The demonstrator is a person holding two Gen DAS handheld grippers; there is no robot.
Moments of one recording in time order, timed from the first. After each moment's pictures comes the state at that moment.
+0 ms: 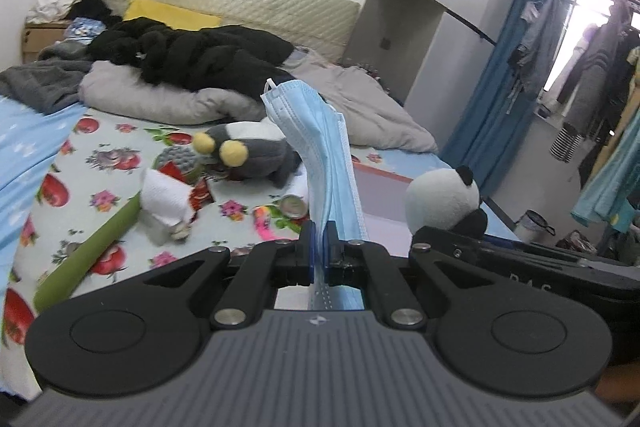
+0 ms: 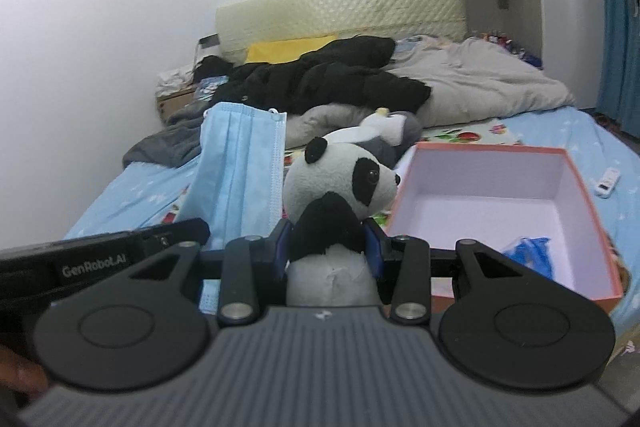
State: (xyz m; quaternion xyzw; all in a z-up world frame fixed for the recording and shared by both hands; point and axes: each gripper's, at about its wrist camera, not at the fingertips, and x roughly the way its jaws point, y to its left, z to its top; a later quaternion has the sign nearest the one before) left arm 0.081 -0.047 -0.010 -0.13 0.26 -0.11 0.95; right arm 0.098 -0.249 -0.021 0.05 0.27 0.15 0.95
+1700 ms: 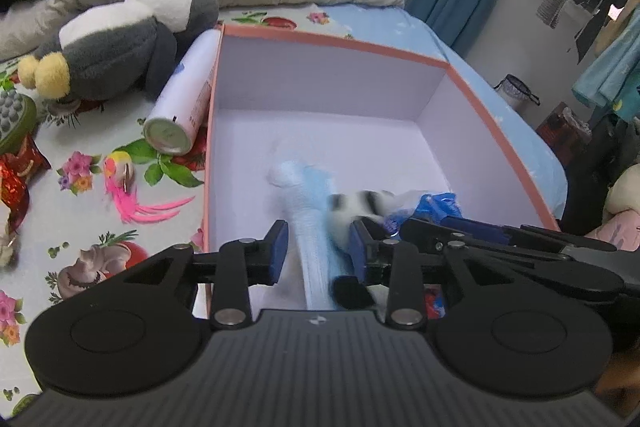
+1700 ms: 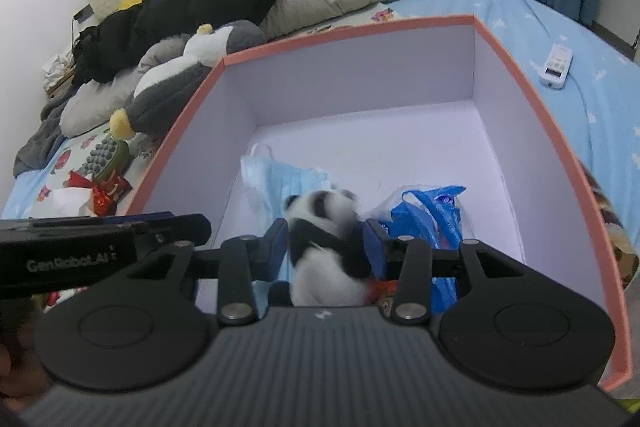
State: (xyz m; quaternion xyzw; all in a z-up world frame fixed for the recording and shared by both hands) left arm 0.331 -0.199 -0.145 -0.05 0.44 -0.21 0.87; right arm 0.261 -0.374 -0.151 0.11 0.40 0.03 0.91
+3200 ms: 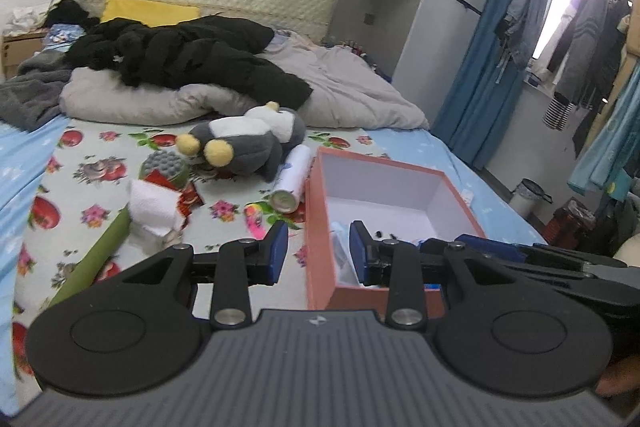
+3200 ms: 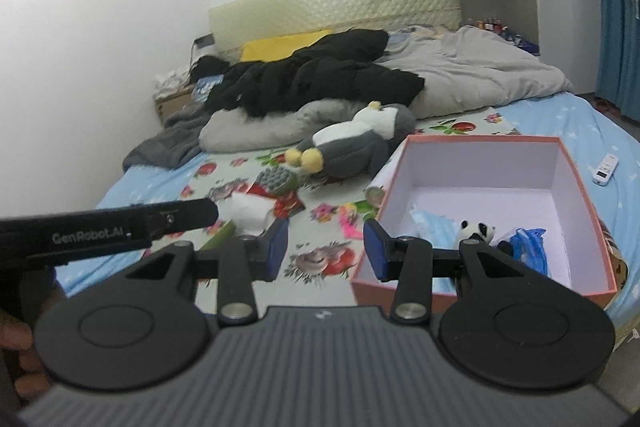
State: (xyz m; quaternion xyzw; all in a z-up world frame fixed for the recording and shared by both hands) left arm 0.097 -0.046 0.006 -0.10 0.29 -0.12 0.94; right arm 0.103 -0.259 -0.020 0.06 0.28 0.16 0.94
